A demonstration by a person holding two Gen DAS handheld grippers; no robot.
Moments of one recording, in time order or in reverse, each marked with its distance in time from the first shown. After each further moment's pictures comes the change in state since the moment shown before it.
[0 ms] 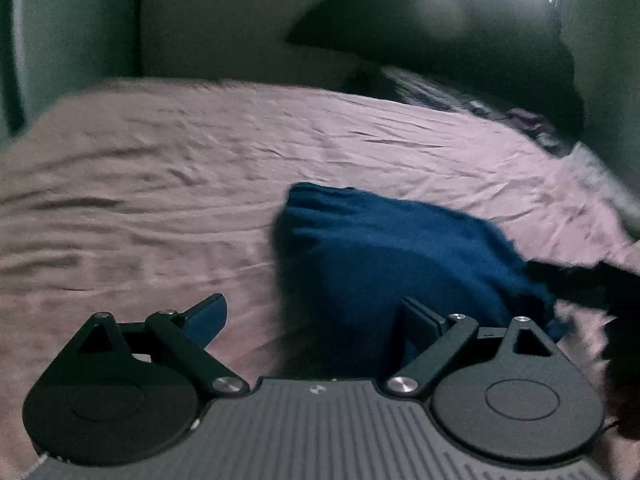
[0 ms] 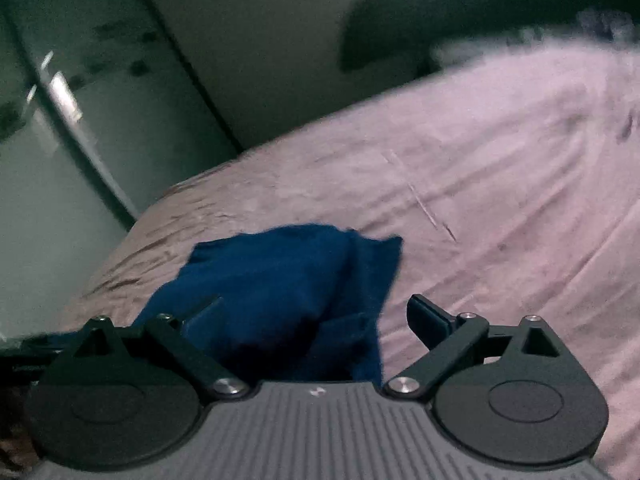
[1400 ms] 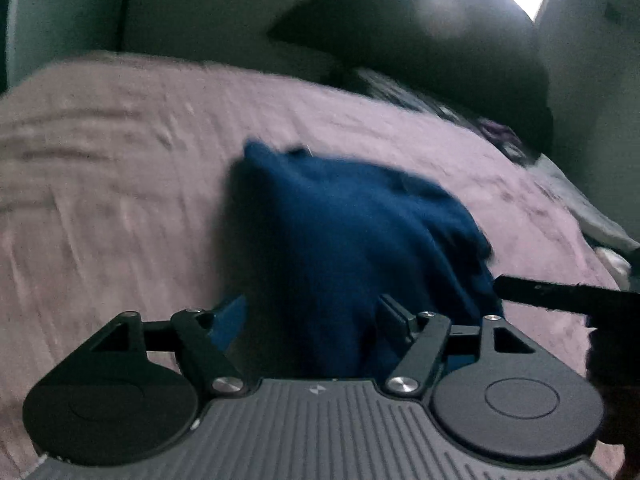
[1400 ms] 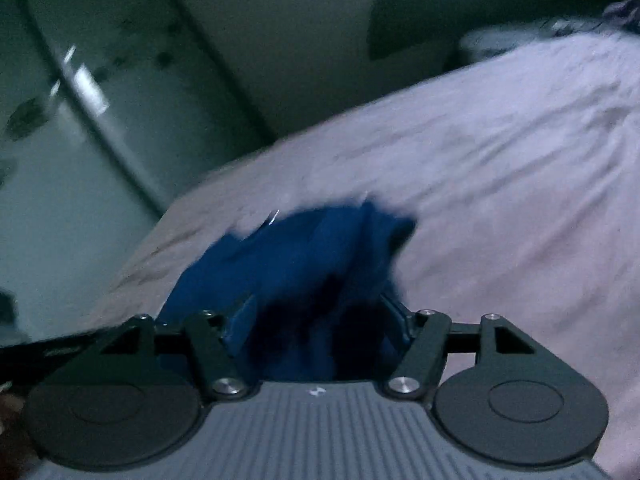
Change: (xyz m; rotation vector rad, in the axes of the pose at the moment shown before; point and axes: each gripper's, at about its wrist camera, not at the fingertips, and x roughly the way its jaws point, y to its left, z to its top) left arm -0.020 -0.005 -0.050 -0.034 -0.008 -0.106; right arm -0.018 0.029 -0.019 -0.126 0.064 0.095
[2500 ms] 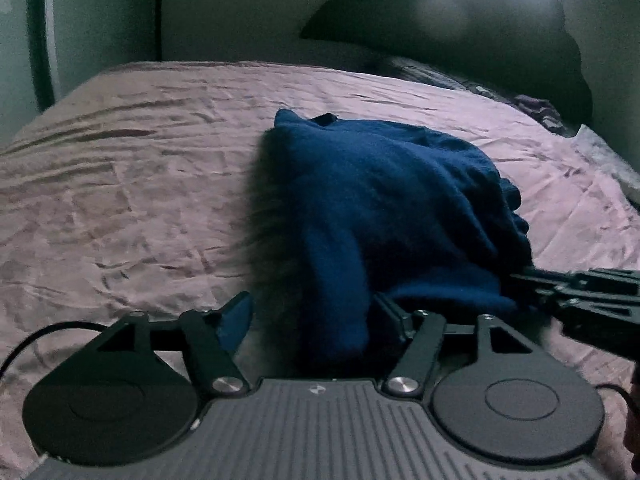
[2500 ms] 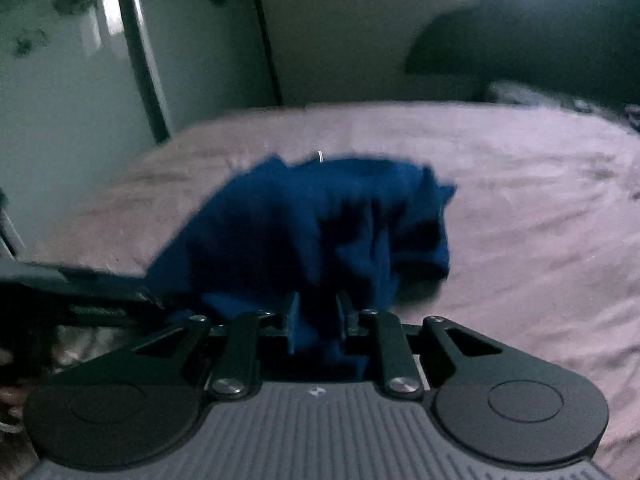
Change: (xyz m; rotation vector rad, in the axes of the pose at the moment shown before) left arm -0.020 -0.028 -0.051 0.074 -0.028 0.223; right arm 0.000 0.083 -0.062 -0.286 0.012 -0.229
